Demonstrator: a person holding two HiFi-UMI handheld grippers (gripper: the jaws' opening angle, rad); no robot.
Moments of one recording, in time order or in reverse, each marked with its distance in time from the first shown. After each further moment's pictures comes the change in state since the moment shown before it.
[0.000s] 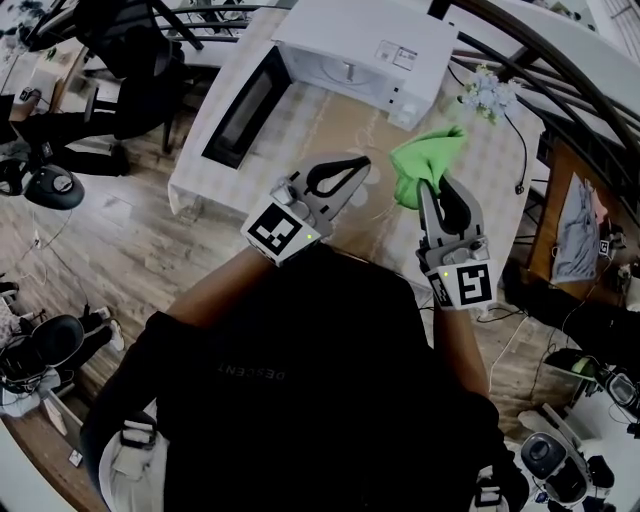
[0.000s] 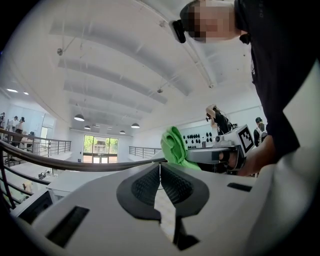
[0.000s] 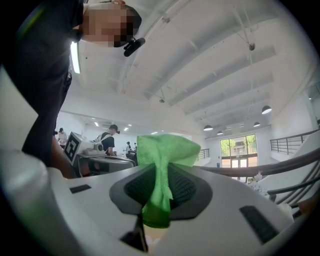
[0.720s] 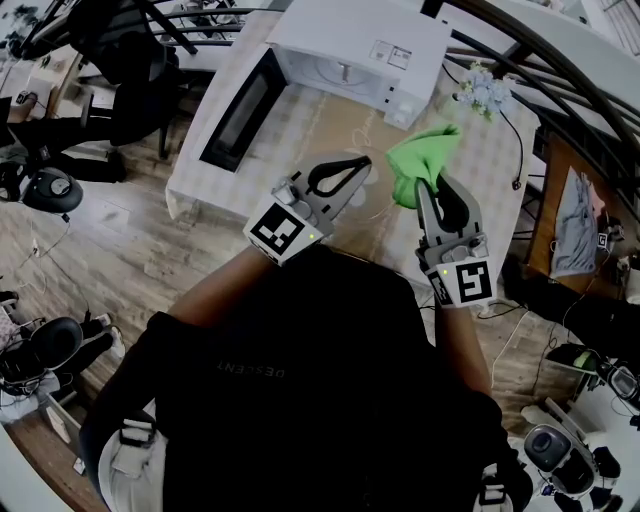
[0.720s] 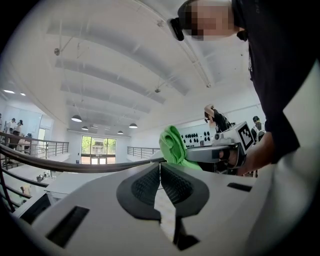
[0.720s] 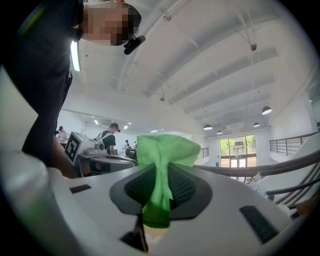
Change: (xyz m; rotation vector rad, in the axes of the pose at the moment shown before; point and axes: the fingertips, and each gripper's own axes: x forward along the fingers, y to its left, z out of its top) left arm 0.002 -0.003 0.001 0.015 0.002 -0.020; right arm -0.002 0.003 0.000 -0.011 0.030 -0.001
